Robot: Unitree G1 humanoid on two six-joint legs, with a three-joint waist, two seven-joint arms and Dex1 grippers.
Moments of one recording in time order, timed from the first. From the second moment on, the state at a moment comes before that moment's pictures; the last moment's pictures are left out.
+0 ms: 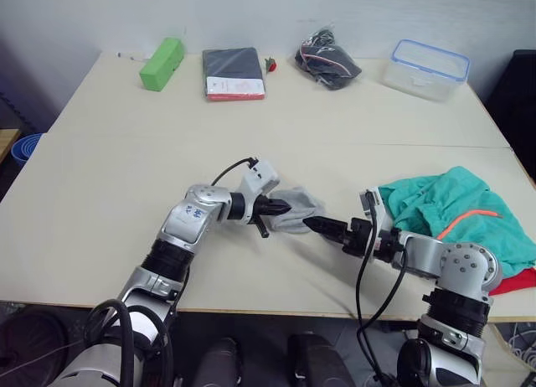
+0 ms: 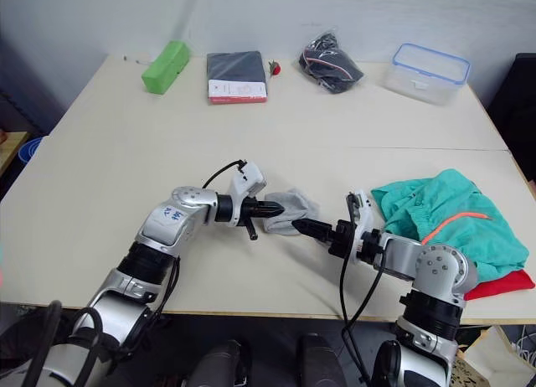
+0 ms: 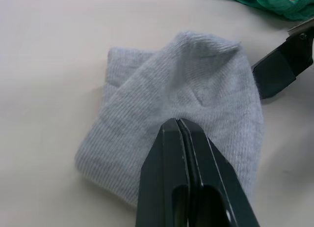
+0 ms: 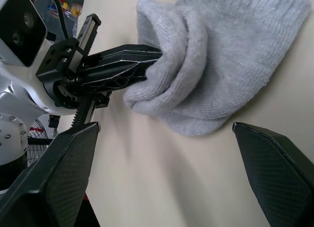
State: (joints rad) left arm -0.76 0.30 -0.29 0.23 -0.15 0.65 -0.82; right arm -0.48 -0.19 -0.50 -0.11 0.88 1.60 0.32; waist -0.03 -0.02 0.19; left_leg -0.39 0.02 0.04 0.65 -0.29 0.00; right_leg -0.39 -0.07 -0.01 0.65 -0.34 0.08
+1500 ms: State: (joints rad) left arm -0.57 0.57 -0.04 -0.22 -0.52 0.68 -1.14; right arm -0.38 -0.69 -0.59 -0.38 1.05 1.57 0.54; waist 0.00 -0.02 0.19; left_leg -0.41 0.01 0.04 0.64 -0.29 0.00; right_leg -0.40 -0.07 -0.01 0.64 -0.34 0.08
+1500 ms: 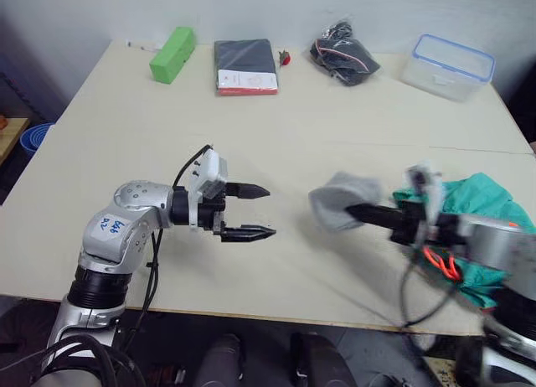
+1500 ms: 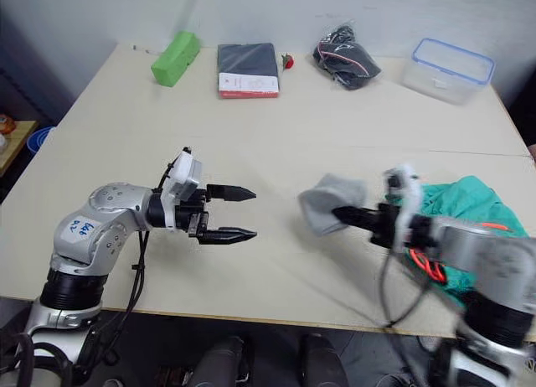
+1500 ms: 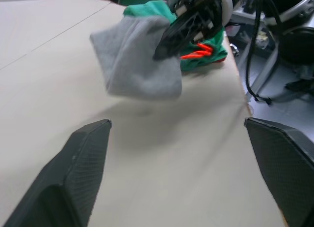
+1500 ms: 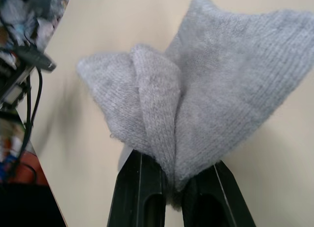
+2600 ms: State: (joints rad) left arm -0.62 0.57 -0.01 -0.18 -0.62 0.69 -1.09; right arm 0.09 -1.11 -0.66 0.31 0.46 0.68 0.88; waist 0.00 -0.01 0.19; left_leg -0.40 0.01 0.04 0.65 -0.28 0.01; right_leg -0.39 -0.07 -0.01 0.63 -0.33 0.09
